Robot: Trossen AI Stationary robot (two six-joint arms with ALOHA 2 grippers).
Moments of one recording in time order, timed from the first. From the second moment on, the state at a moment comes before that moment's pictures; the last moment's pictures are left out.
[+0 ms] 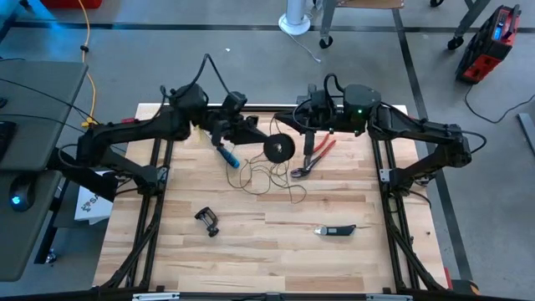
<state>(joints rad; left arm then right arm) 0.21 1.38 1.33 0.30 0.61 -0.95 -0.11 1.40 1.54 -0.16 -0.04 0.07</state>
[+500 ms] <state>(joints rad) 0.26 1.42 1.33 0.55 0.54 -0.93 -0.08 1.44 1.54 -0.10 -0.08 0.18</state>
